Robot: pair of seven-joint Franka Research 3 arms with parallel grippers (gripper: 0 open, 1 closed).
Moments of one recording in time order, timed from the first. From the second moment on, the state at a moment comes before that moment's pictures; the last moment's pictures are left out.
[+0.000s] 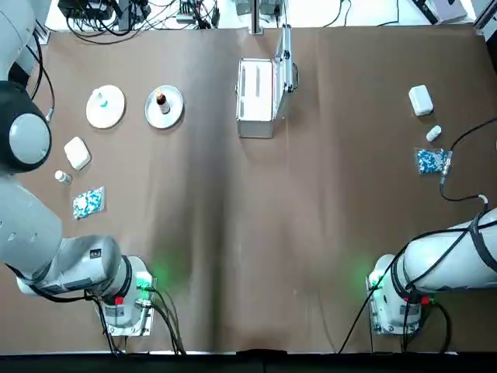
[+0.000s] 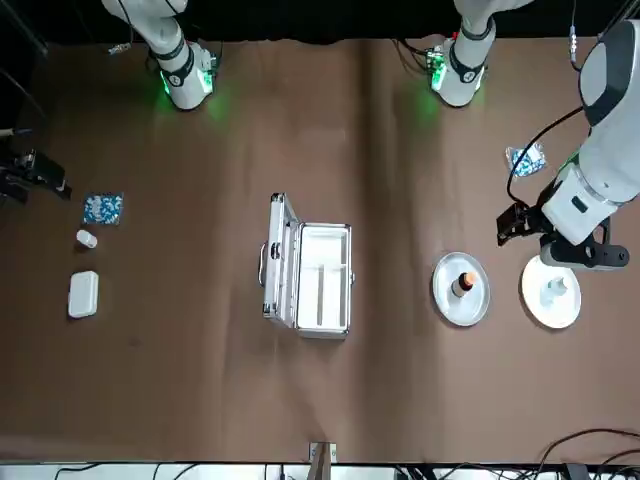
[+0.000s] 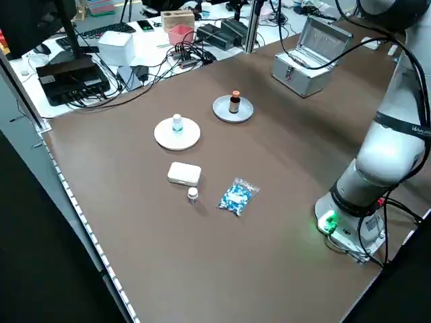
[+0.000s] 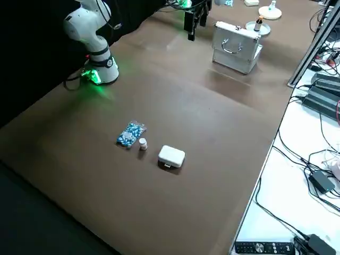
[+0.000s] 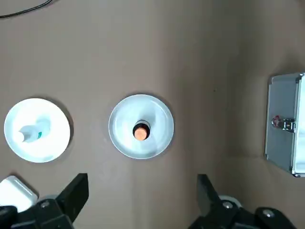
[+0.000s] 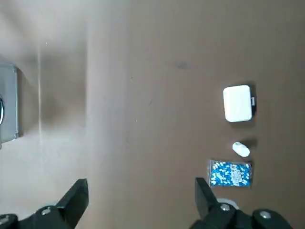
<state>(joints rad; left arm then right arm) 0.14 0.20 -0.32 -1.50 0.03 1.75 -0.12 0.03 0.07 -0.08 -1.47 0.05 1.54 -0.09</state>
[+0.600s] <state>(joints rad) 0.14 0.20 -0.33 -1.50 0.03 1.75 -0.15 0.06 0.07 -0.08 -1.48 0.05 1.54 -0.09</state>
